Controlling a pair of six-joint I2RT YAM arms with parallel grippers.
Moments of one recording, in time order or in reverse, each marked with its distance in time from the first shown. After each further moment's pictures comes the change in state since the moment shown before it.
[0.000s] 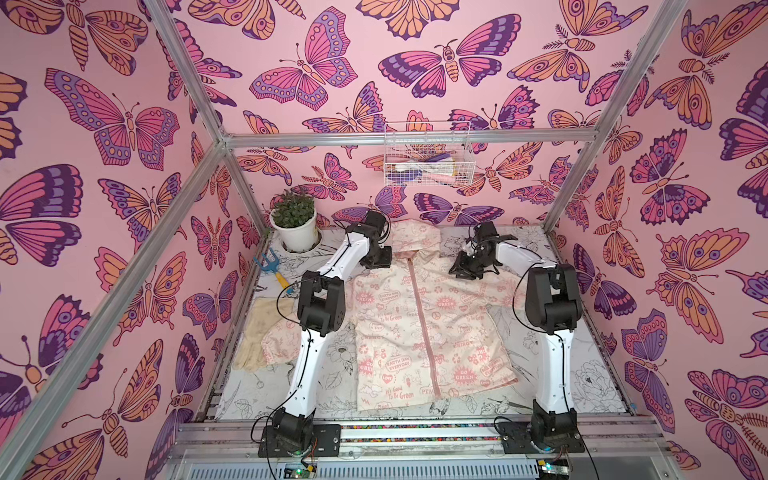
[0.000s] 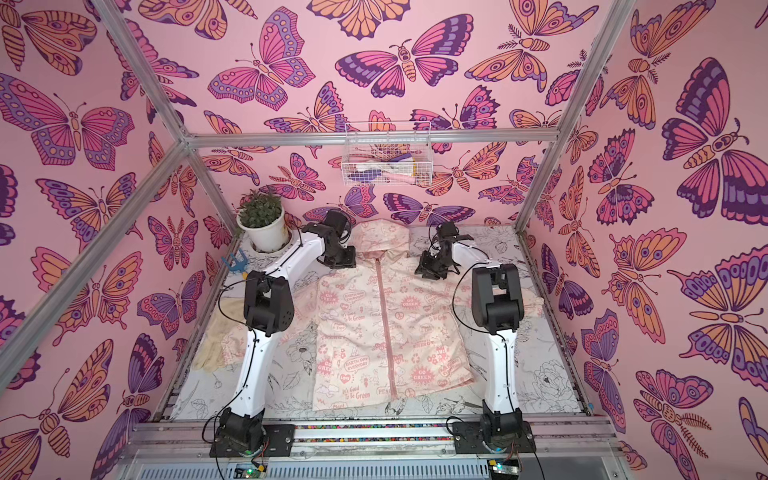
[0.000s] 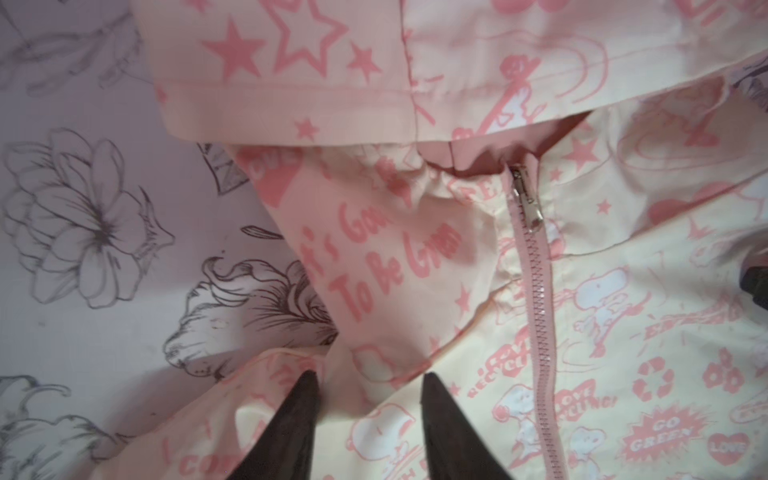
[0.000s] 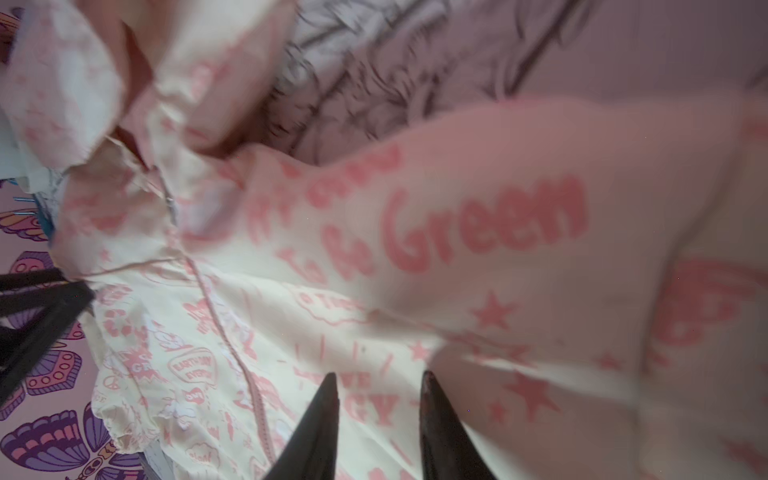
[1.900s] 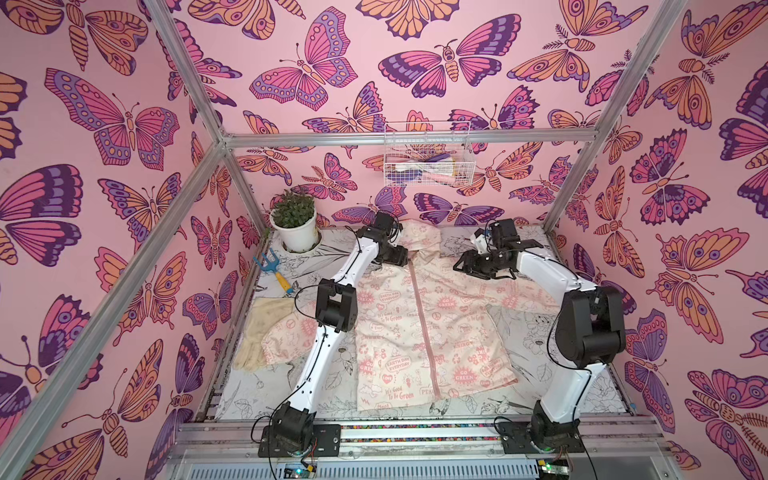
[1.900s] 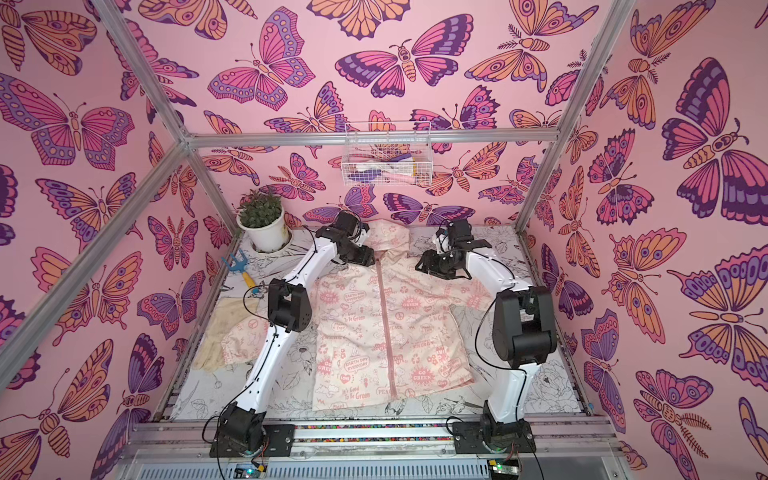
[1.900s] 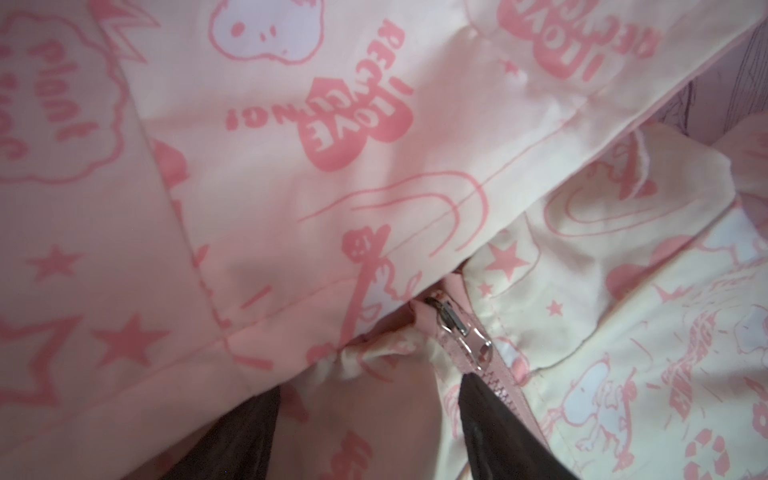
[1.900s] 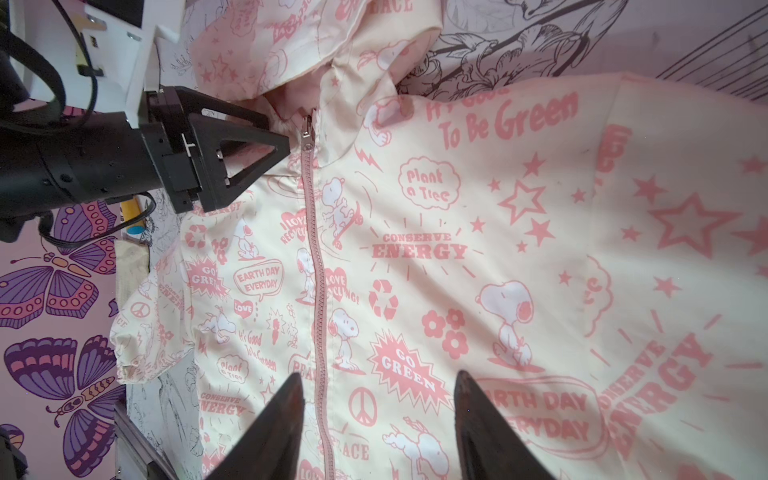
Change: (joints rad) left arm -0.043 0.334 0.452 0.009 0.144 0.268; right arm 0.016 -0.379 -0.237 0.071 -0.009 -0.127
